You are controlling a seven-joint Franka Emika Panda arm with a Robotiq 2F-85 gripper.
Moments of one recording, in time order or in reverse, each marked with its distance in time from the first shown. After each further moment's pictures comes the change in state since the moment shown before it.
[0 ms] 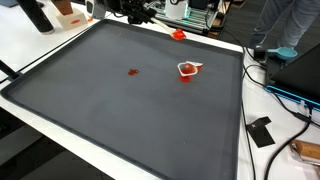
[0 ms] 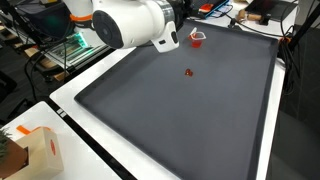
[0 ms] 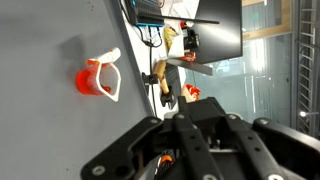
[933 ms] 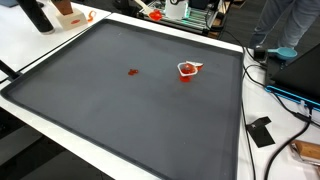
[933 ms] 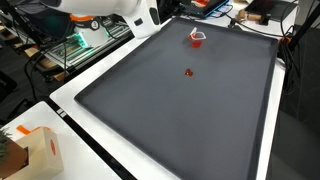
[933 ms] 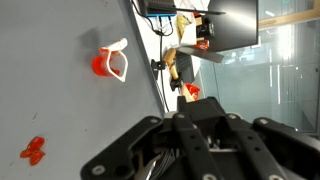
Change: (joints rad) arm -0.031 -0.124 -0.075 0.035 -0.126 -0.013 0.127
